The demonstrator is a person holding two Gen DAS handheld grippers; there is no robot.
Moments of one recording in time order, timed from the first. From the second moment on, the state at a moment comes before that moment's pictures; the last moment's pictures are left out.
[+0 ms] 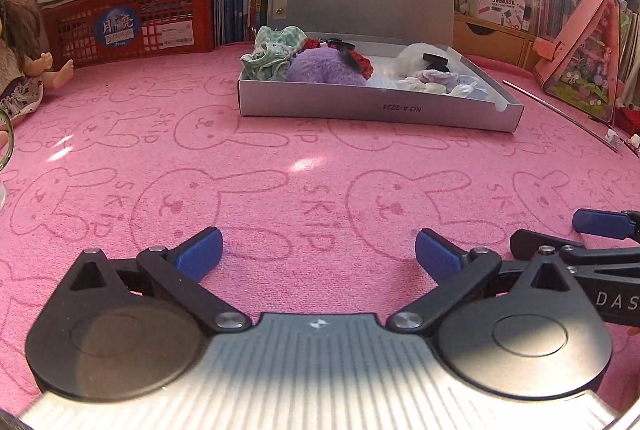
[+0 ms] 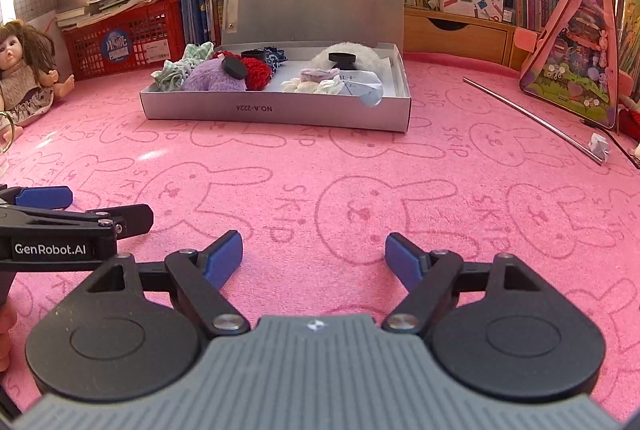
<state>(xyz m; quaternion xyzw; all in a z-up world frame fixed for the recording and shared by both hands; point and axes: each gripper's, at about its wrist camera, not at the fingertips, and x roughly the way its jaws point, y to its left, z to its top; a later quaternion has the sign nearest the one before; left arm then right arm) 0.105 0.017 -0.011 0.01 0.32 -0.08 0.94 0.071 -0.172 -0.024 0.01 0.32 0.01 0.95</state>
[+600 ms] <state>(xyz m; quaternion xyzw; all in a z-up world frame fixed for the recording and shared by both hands) 0.108 0.013 -0.012 0.02 0.32 -0.07 0.94 0.076 -0.168 -0.028 0.00 0.33 0.00 0.94</state>
